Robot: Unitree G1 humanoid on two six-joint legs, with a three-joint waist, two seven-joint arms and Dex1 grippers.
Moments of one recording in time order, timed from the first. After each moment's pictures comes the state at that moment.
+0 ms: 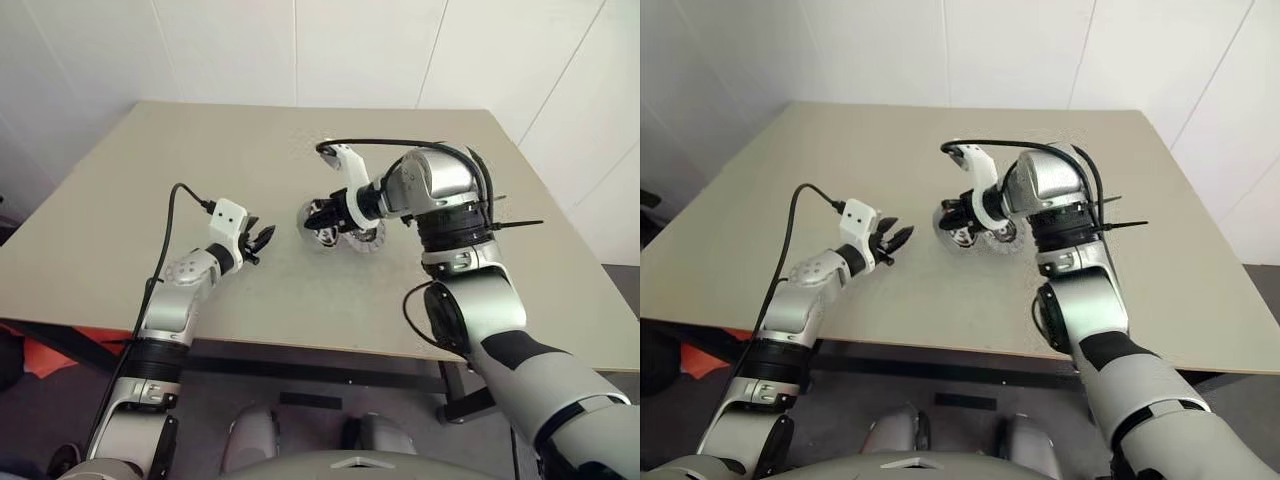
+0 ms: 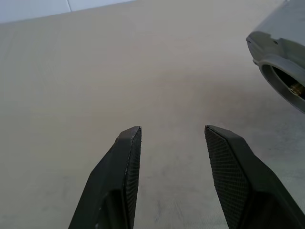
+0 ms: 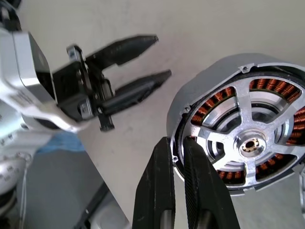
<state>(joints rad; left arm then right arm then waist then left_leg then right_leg) -0.38 0.30 -0.01 0.14 -0.16 0.33 -0.48 -1.16 -0.04 -0.10 0.41 0.13 1.60 0.57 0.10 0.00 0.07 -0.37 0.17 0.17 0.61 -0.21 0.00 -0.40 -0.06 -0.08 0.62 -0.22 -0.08</state>
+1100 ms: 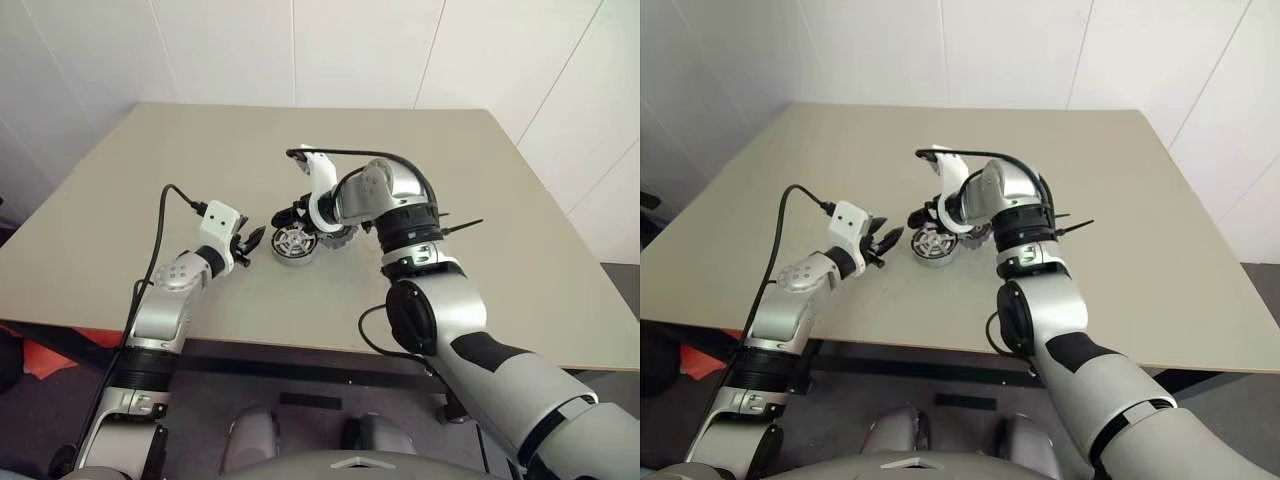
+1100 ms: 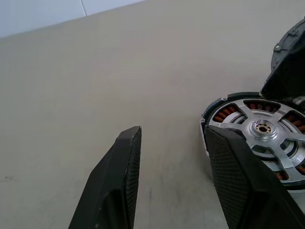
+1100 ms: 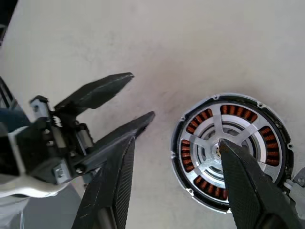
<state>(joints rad) -0.34 0.33 0.00 0.07 -0.14 0.33 -0.45 -1.24 0.08 -0.22 0.65 0.21 1.38 0.30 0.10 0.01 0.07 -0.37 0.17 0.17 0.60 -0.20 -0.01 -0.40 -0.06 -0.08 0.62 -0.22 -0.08</state>
